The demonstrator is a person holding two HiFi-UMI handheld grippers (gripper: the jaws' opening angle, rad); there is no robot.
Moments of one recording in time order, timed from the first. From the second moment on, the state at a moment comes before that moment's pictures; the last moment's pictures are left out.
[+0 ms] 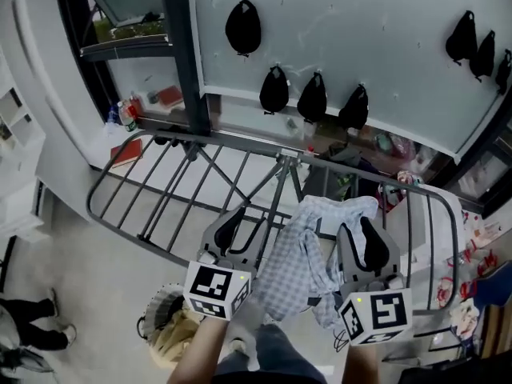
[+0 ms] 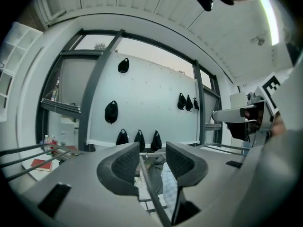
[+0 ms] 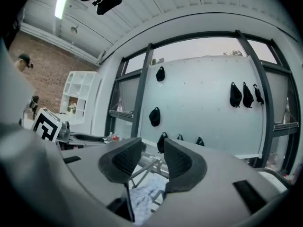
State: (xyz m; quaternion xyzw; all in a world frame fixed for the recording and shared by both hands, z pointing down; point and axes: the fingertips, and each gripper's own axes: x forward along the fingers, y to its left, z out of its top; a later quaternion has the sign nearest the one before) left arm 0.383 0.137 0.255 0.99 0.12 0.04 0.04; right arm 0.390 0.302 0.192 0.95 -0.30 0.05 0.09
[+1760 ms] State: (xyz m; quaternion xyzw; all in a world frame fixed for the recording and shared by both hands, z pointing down) left arm -0.160 -0.180 0.582 0.88 -0.44 0.17 0.12; right arm -0.023 -0.169 0.548 0.56 -0.81 0.13 0.16
